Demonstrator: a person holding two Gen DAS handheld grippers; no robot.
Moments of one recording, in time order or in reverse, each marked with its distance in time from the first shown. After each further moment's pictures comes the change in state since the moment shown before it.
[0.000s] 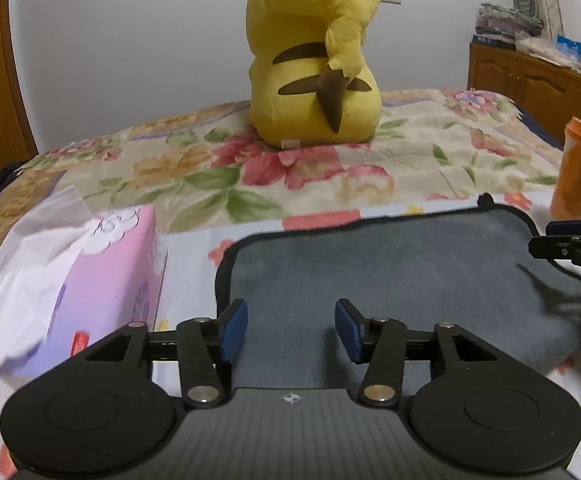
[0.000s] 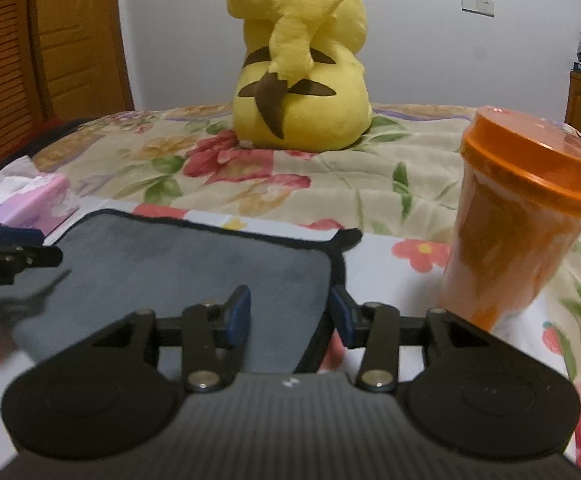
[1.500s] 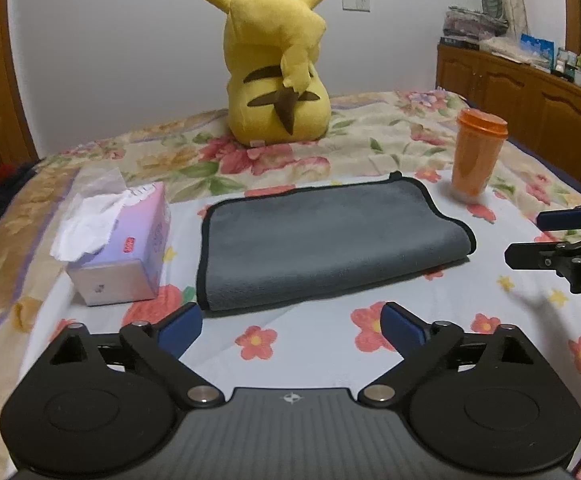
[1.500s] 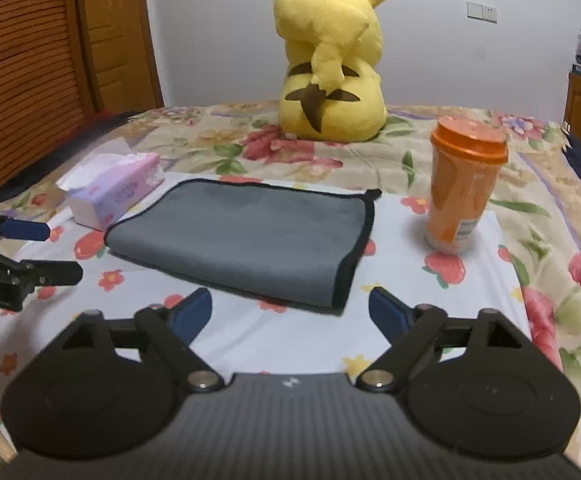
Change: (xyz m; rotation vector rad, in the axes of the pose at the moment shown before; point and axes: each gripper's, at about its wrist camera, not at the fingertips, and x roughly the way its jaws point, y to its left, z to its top) left arm -0.147 -0.043 -0.048 0.023 -0.011 -0.030; right arm -0.129 0.049 -0.039 -0.008 0.008 0.032
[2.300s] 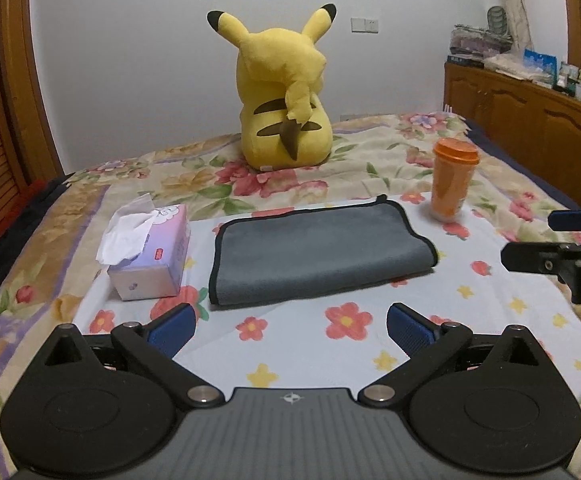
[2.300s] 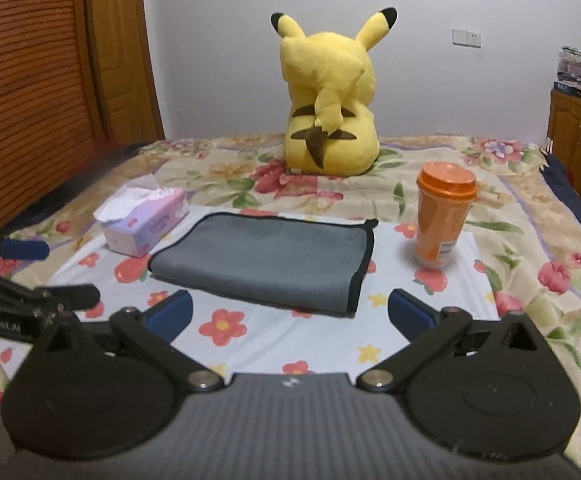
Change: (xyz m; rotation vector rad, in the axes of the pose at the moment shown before) left arm -0.085 -0.030 -0.001 -0.018 -0.039 0.045; right arm -0.078 0.030 0.005 0.027 -0.079 -0.026
